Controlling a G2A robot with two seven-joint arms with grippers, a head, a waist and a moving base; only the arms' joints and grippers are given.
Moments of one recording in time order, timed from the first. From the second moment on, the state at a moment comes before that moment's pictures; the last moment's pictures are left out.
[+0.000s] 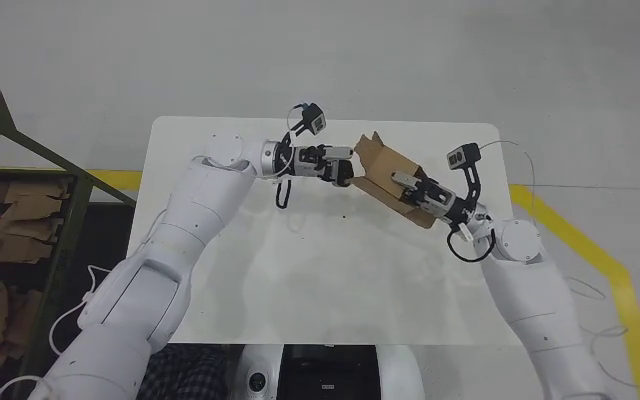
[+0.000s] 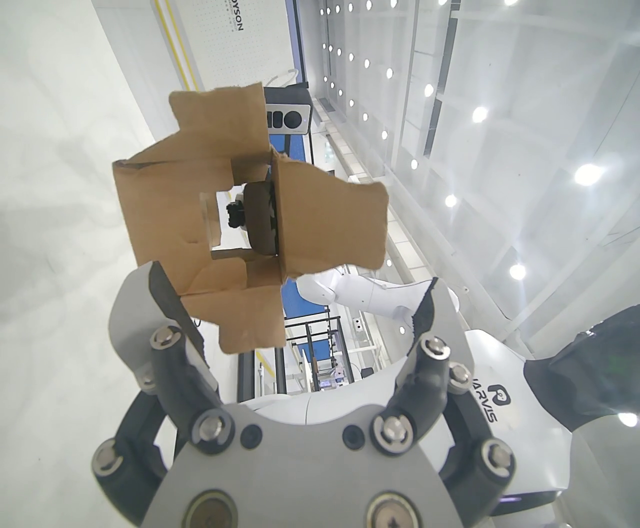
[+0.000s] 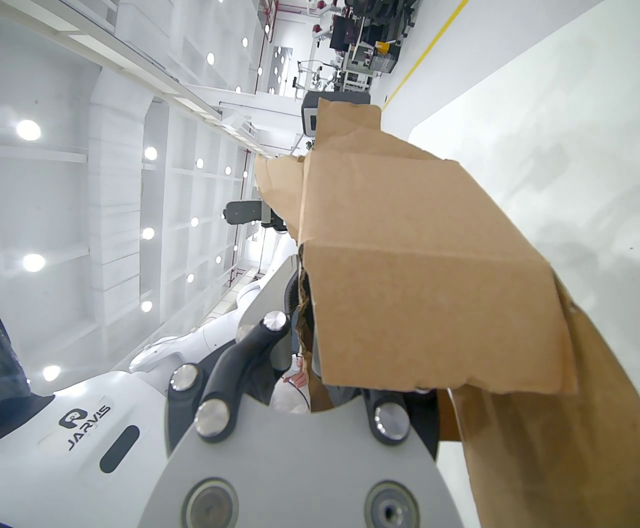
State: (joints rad) left arm 0.58 -1.33 -0.92 -0.76 -0.66 -0.41 -1.41; right arm -1.15 -1.14 1.26 -1.35 0.51 -0.42 0.92
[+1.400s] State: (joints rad) left arm 0.59 -1.34 -0.95 -0.76 -0.67 -0.40 -1.42; right arm -1.14 -1.16 1.18 -1.37 0.44 -0.33 0.87
